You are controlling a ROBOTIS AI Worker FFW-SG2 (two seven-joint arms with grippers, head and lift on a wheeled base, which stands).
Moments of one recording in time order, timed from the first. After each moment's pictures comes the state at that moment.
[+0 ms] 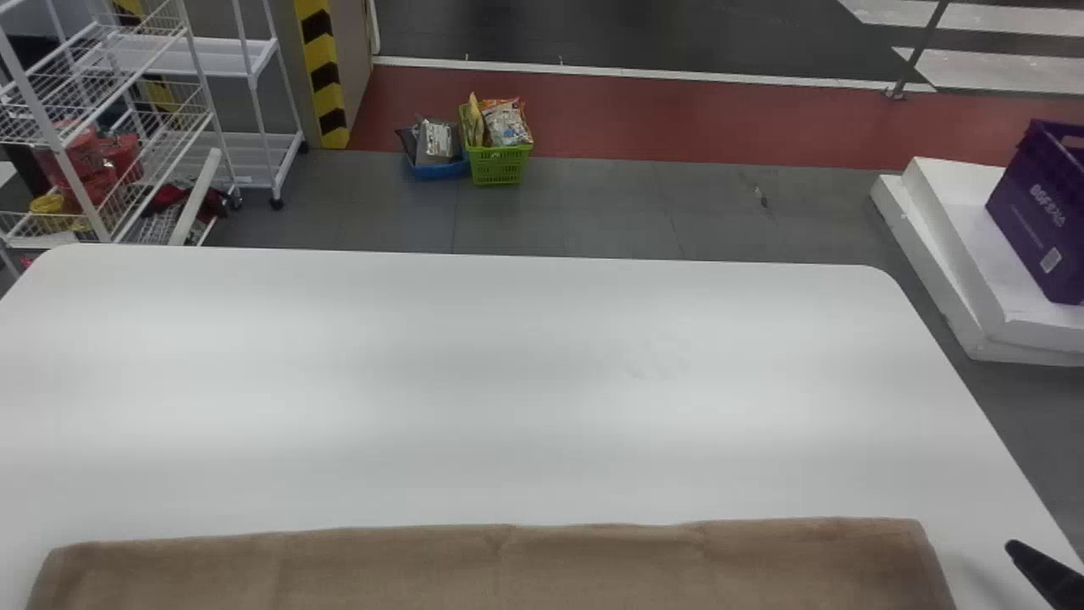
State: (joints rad) left arm 0.40 0.16 0.59 -2.31 -0.24 1.52 -1.12; right arm 0.30 0.00 -1.01 -1.84 -0.36 0.95 1.25
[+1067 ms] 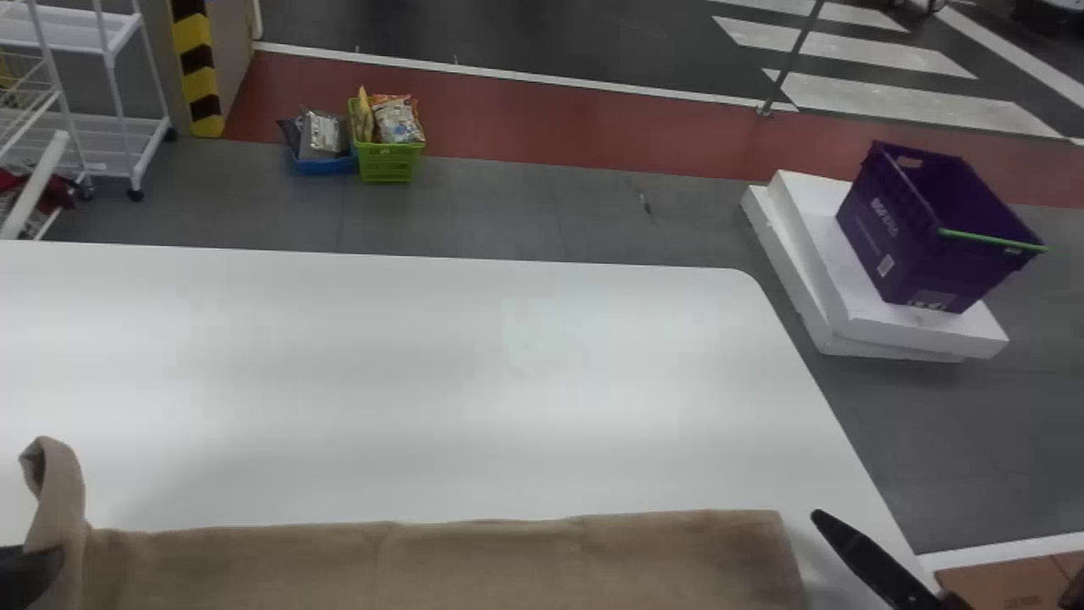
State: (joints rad) left arm 0.40 0.12 0.15 -2.75 -0.46 1.57 -1.11; right arm 0.28 0.00 -0.95 -1.78 -0.37 0.90 1.25
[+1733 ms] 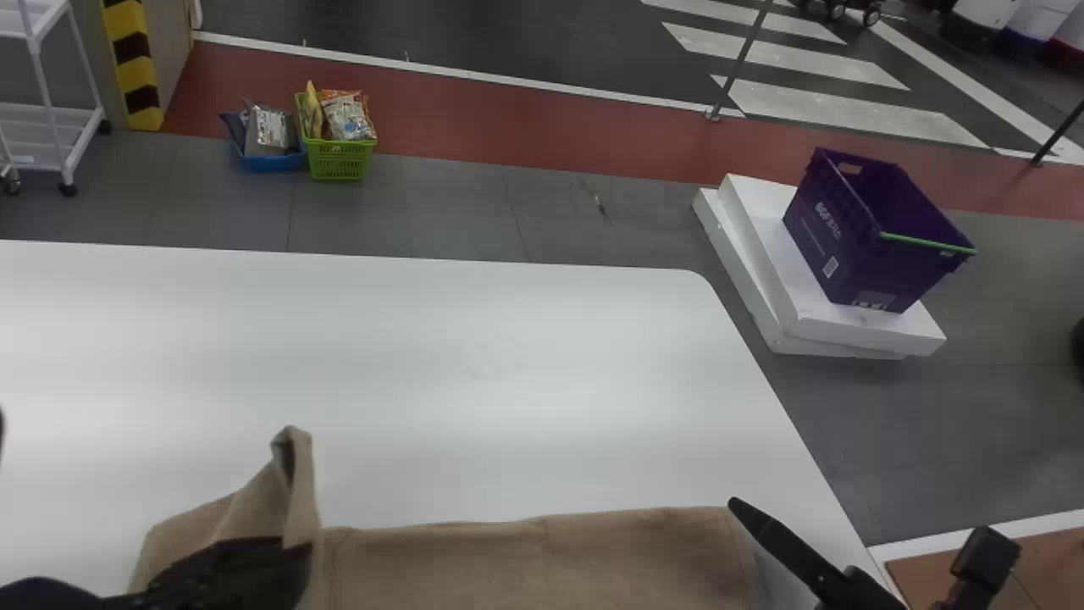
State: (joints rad) left arm 0.39 0.01 -0.40 -2.80 -0.64 1.57 -0.94; right arm 0.27 0.00 -0.87 -1.75 -0.36 0.85 1.23
